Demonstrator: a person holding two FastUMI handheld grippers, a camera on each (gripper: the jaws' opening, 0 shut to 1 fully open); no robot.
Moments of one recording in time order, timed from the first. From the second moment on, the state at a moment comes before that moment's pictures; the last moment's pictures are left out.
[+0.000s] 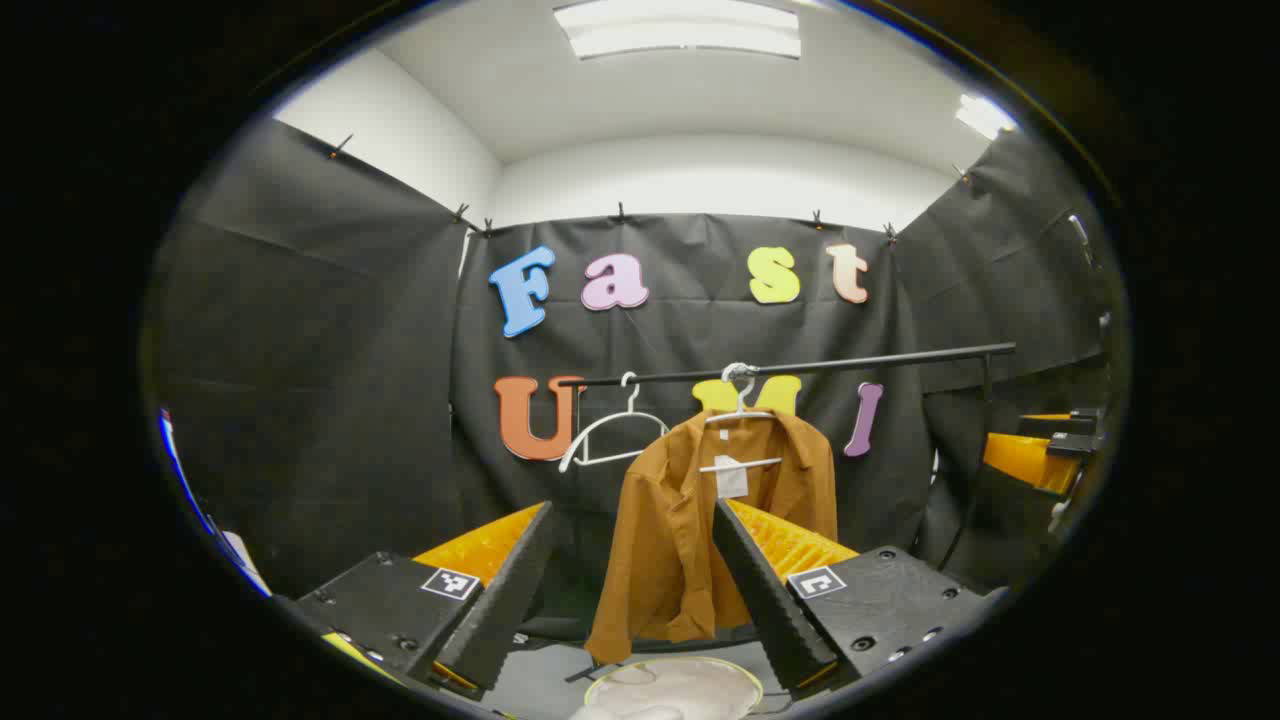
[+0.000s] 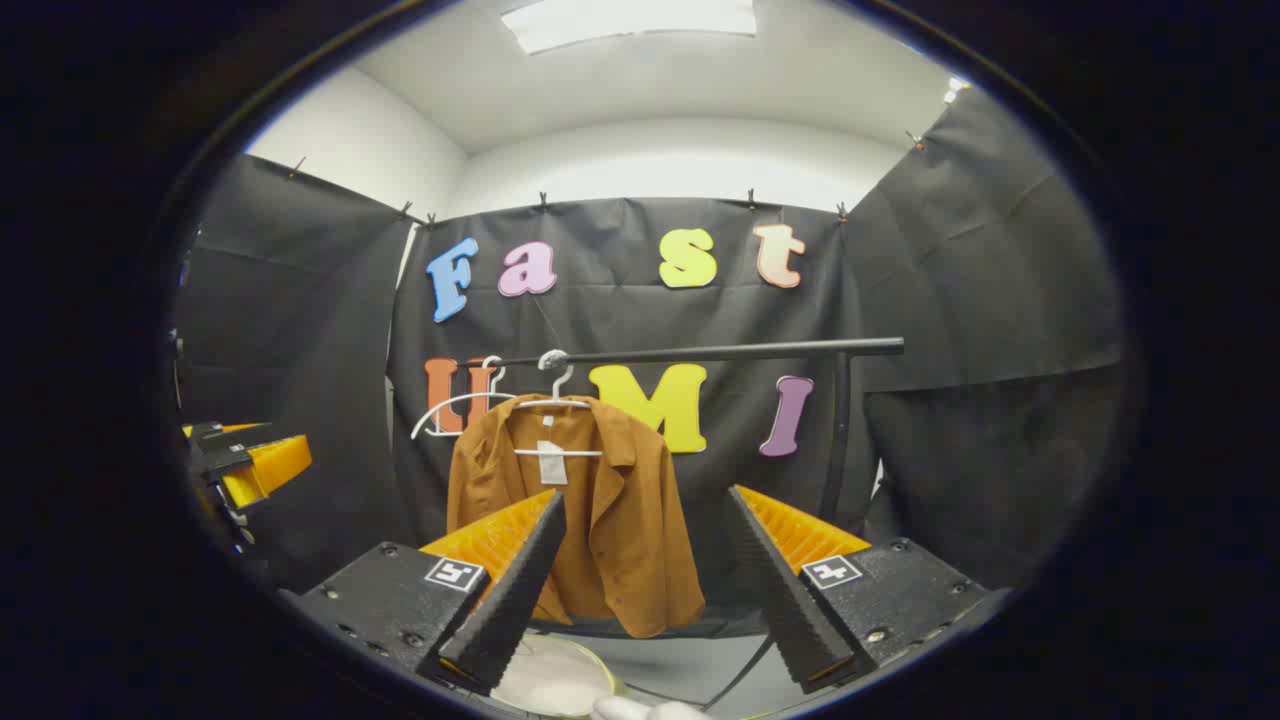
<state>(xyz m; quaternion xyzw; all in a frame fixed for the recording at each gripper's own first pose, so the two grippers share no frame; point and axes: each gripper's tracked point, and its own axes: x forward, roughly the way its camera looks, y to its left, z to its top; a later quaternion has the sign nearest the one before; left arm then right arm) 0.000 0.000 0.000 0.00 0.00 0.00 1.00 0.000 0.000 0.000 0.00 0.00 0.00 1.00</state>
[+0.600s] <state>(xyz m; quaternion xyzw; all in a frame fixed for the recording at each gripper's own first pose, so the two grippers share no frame) 0.004 -0.008 -0.008 0.01 0.02 0.00 1.00 0.004 0.000 -0.007 0.00 0.01 0.00 1.00</state>
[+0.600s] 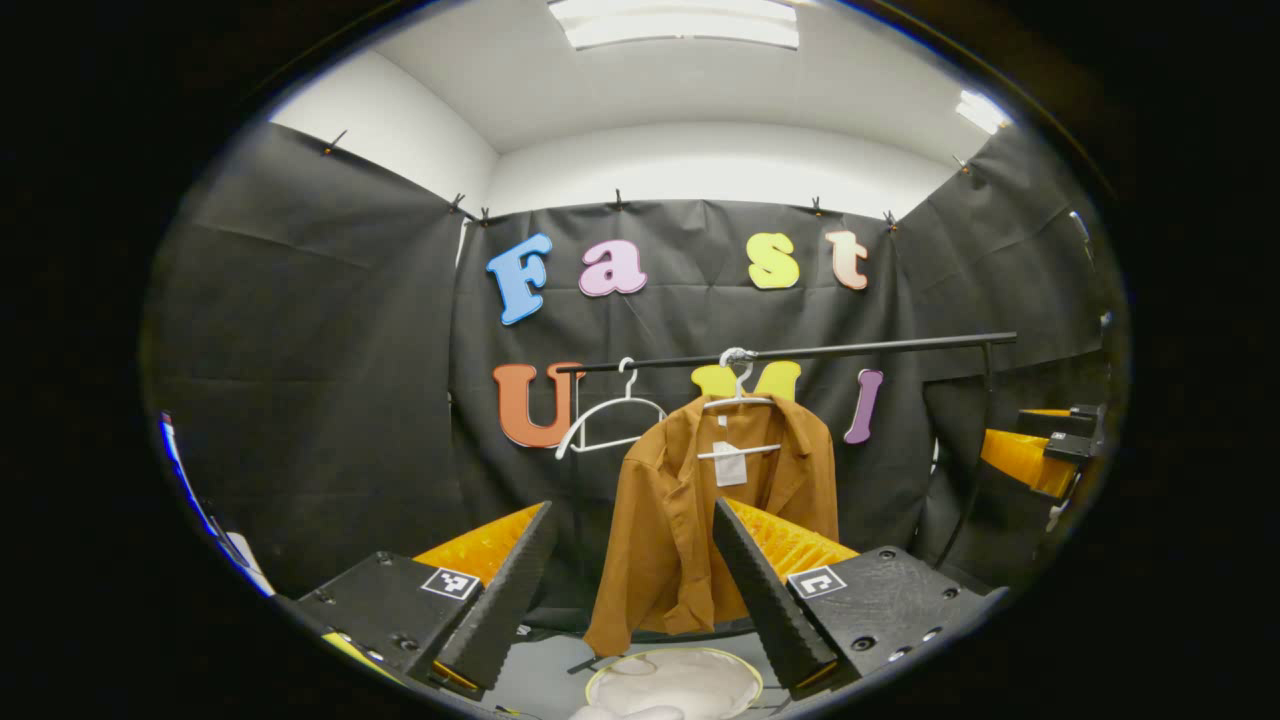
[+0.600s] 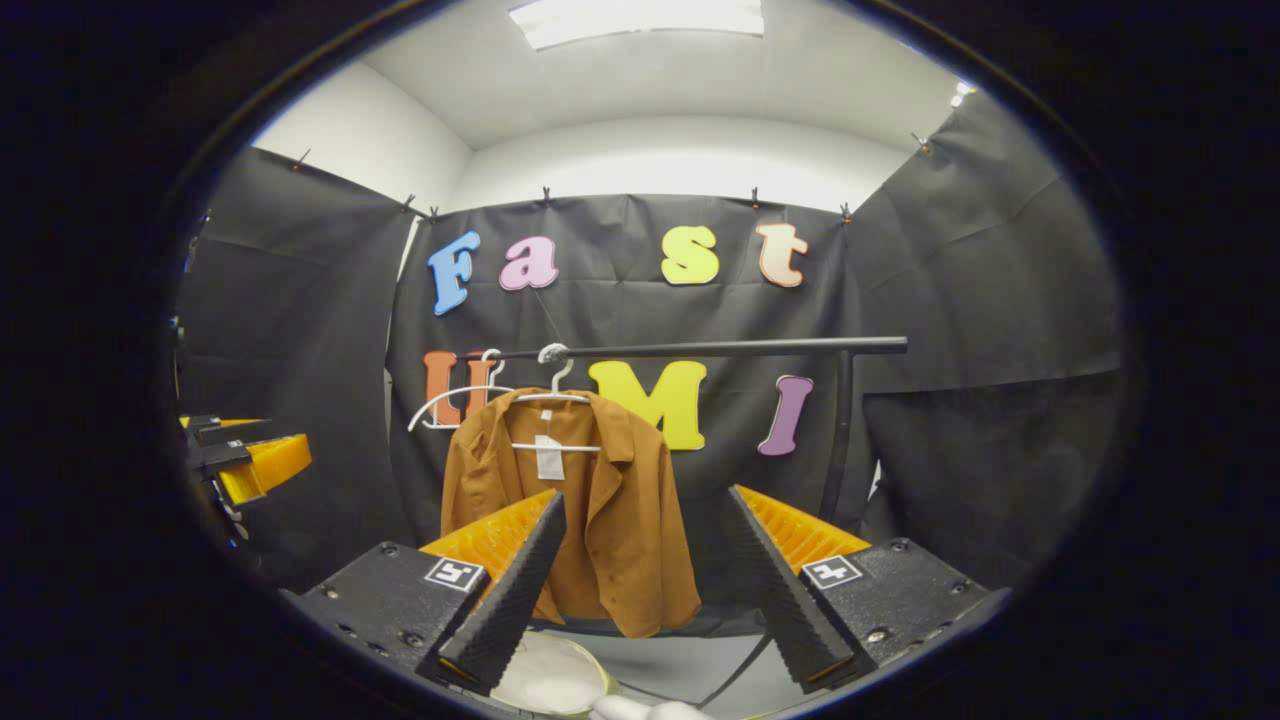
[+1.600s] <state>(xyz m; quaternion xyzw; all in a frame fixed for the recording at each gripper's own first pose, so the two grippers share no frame) 0.216 -0.049 -0.119 -0.01 0.02 -0.04 1.00 0.166 0.001 -0.088 0.02 0.08 0.08 0.99</state>
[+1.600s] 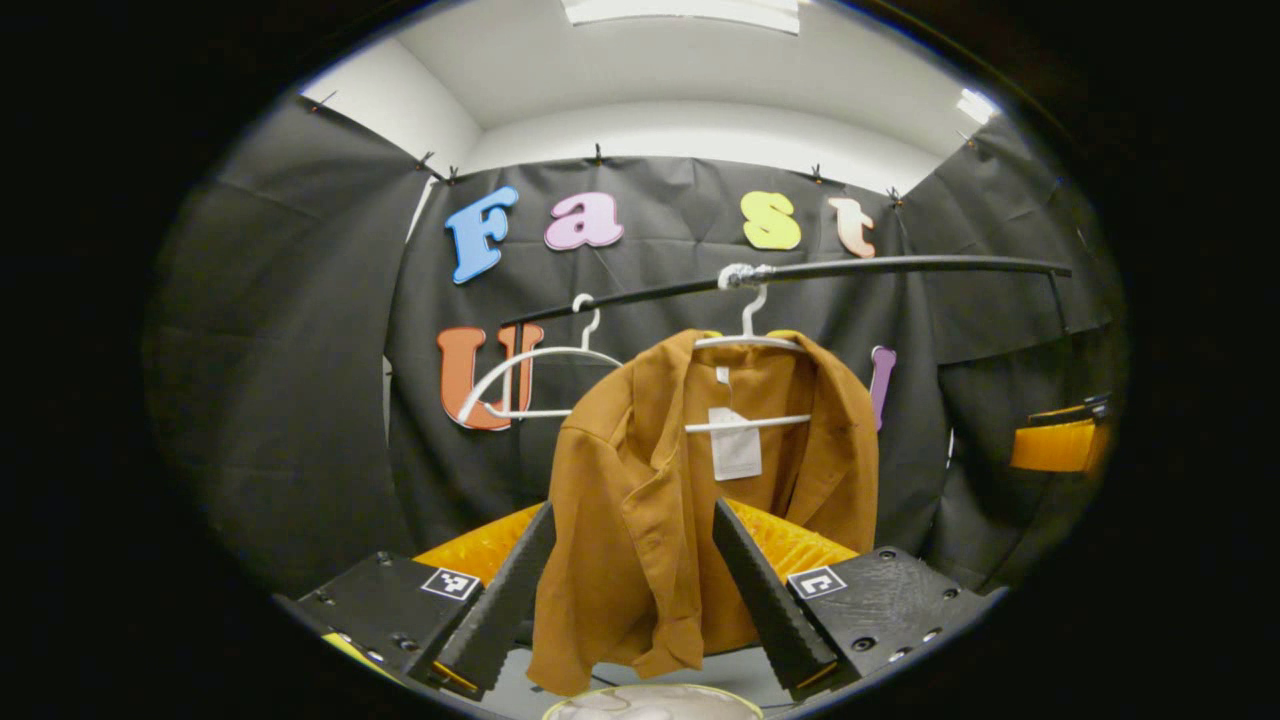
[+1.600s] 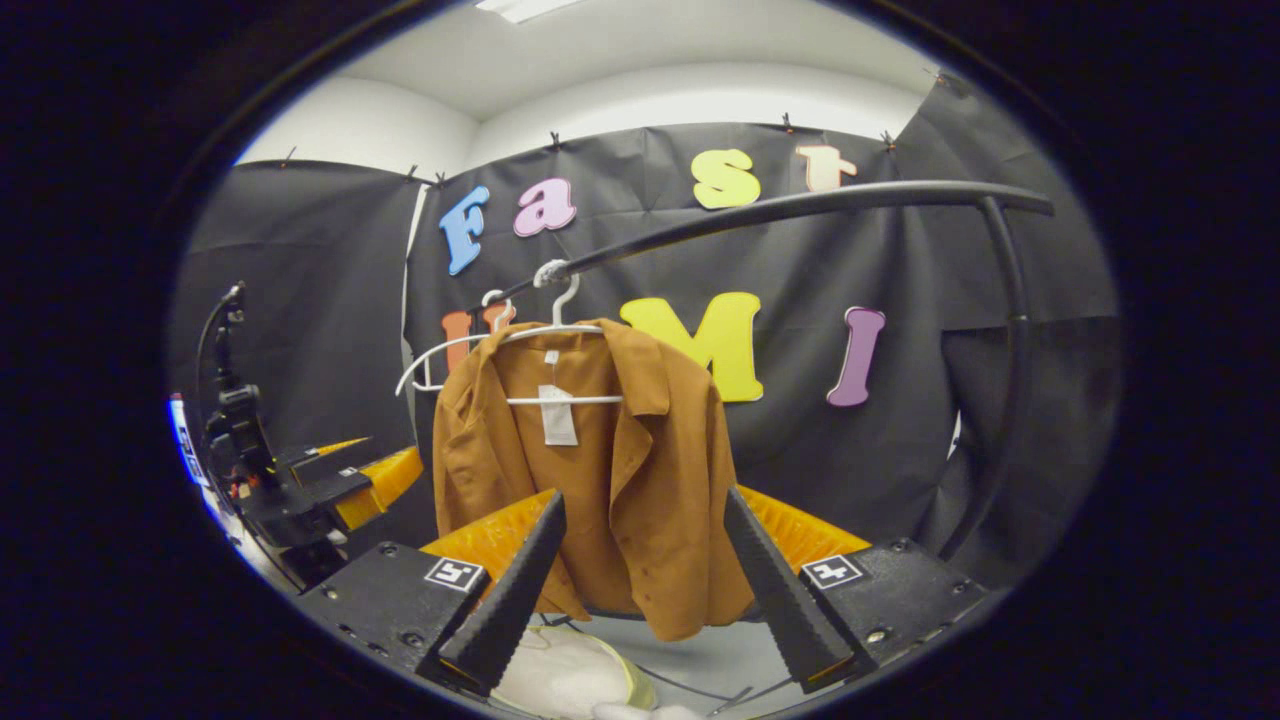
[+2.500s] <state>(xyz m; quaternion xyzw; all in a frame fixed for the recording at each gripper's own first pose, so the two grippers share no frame) 0.329 -0.074 -0.168 -0.02 0.05 -0.01 1.00 0.384 0.066 -0.177 0.07 0.14 0.13 0.98</state>
